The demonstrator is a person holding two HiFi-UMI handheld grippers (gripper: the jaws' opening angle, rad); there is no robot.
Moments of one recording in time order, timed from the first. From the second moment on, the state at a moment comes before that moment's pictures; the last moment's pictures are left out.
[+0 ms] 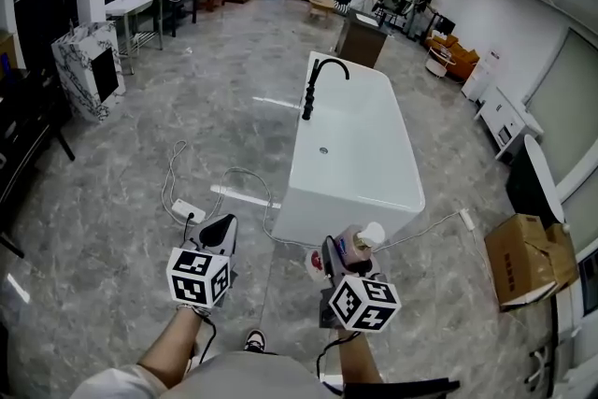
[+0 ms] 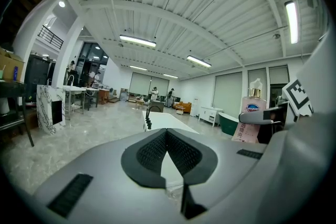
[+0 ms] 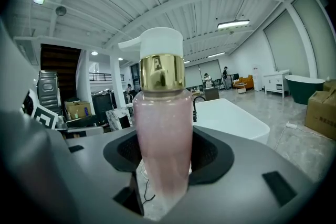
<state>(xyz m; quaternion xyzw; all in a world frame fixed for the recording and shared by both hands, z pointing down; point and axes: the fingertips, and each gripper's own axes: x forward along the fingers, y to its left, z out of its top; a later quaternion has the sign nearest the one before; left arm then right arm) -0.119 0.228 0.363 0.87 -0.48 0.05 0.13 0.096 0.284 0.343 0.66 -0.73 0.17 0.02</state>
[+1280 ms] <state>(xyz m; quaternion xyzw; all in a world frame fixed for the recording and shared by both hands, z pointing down) -0.065 0.122 0.373 0.85 -0.50 0.07 0.13 0.160 0.169 0.360 0.64 -0.74 0.20 0.03</state>
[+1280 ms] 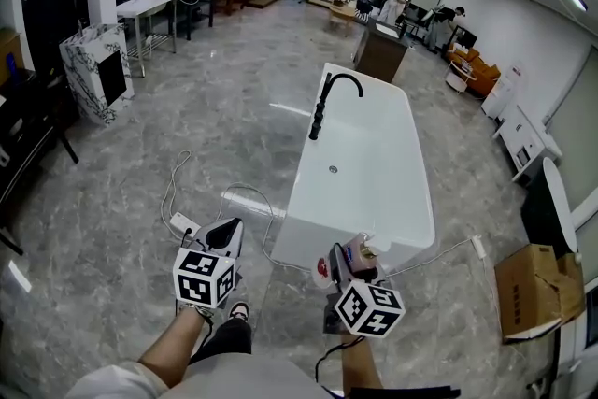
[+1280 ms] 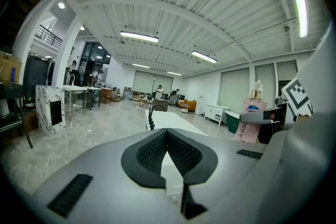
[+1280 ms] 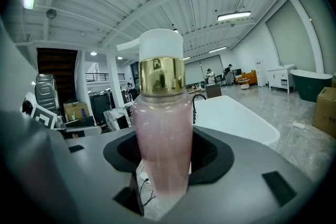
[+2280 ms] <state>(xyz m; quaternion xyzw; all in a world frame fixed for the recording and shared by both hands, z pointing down) -0.038 -0.051 0.377 0.86 -0.49 0.06 0.14 0.187 0.008 0.359 0.65 -0.73 0.19 0.03</state>
